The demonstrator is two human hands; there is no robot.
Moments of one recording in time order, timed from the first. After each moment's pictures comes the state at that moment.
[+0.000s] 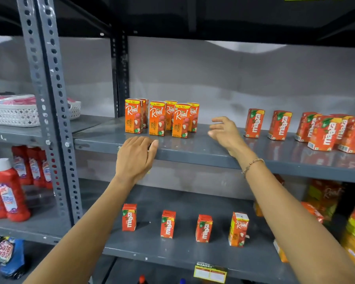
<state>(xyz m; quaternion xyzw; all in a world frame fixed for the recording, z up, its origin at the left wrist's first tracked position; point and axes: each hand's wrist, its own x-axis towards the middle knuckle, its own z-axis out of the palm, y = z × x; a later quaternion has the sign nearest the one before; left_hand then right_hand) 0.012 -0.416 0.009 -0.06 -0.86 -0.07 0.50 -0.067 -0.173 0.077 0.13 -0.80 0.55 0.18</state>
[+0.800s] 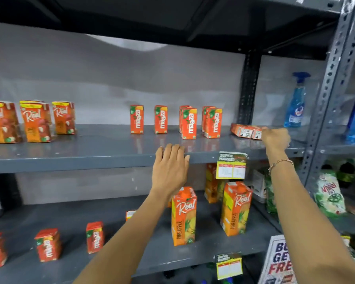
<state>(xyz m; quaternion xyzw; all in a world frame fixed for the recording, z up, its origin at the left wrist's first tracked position) -0.005 0.004 -0.013 -0.19 -0.86 -0.05 0.48 -0.020 0.291 0.071 -0.33 -0.70 0.44 0.45</state>
